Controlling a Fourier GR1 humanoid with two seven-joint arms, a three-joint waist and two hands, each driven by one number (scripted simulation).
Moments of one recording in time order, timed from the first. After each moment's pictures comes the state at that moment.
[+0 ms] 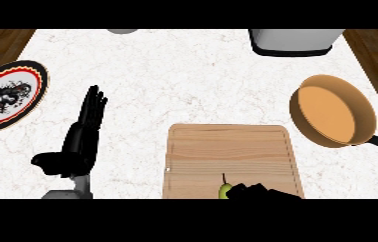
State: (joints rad) left arm -0.02 0.10 -0.08 -1.56 0.06 0.18 -0.12; right arm -0.11 -0.28 0.88 -2.38 1.28 0.27 0.68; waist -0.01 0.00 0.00
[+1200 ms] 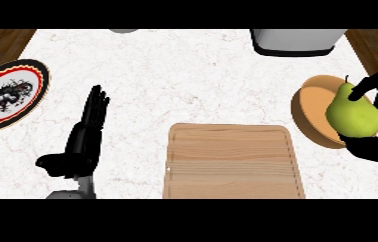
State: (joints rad) left arm -0.01 0.07 -0.08 -1.58 0.02 0.19 -0.11; right arm -0.18 -0.41 -0.11 -2.08 0.89 0.28 0.24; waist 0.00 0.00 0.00
